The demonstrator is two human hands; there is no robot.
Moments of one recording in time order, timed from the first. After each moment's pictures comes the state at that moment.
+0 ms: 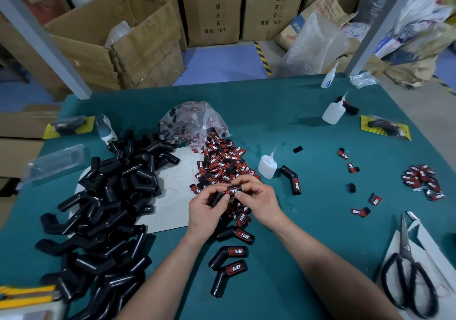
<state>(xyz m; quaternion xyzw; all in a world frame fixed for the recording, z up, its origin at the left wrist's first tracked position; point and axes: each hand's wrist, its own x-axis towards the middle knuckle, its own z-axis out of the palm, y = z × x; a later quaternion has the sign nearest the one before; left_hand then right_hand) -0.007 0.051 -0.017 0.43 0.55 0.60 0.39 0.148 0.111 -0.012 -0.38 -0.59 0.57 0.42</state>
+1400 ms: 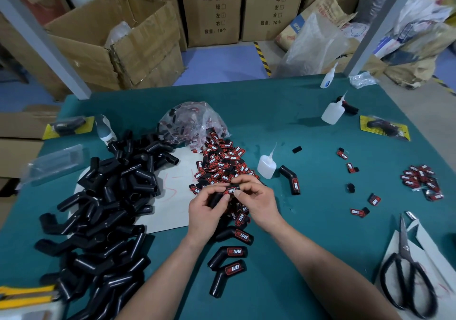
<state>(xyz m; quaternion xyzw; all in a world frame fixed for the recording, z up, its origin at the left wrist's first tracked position) -0.005 0.050 -0.018 0.46 0.53 0.62 0.35 0.141 0.104 -0.008 -0.38 -0.55 0.58 0.47</state>
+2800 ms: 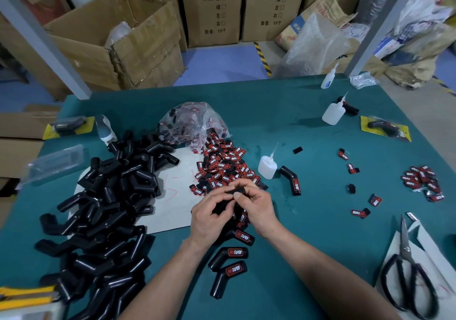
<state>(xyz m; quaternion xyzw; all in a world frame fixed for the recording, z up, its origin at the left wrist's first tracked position) -0.003 0.048 -0.029 0.58 0.51 0.60 0.21 0.137 0.097 -0.013 -0.38 -0.55 0.58 0.46</state>
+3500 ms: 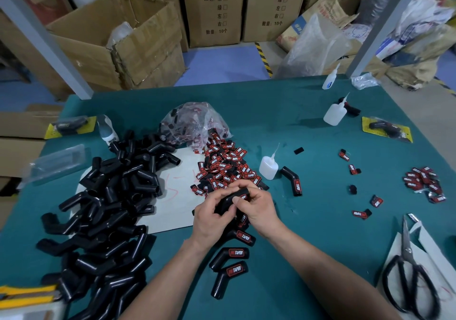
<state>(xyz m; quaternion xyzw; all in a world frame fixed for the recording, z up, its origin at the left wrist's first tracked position) -0.003 0.043 -0.033 0.51 0.55 0.56 0.34 0.136 0.095 -0.010 -0.39 -0.55 0.60 0.43</state>
